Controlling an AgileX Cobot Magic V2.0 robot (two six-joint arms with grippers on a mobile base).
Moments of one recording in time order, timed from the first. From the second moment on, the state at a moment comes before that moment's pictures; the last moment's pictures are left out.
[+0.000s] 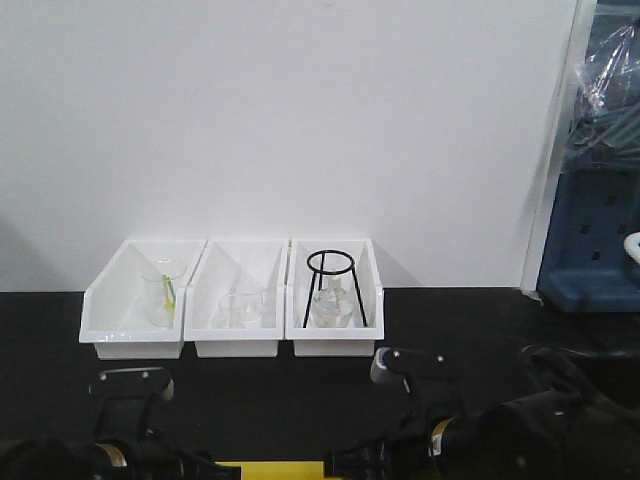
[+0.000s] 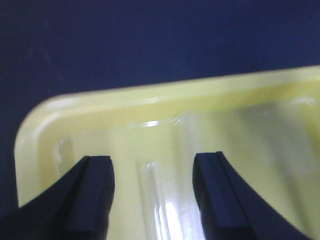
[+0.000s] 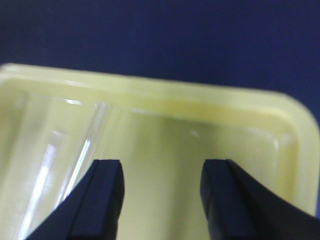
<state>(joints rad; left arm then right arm) -0.43 1.53 -0.82 -0.42 0.18 -0.01 0.55 1.60 -0.99 0.14 0.33 0.28</state>
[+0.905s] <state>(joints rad) -0.43 0.88 -0.82 -0.42 0.14 0.11 0.55 1.09 -0.99 -0.05 0.34 0.28</state>
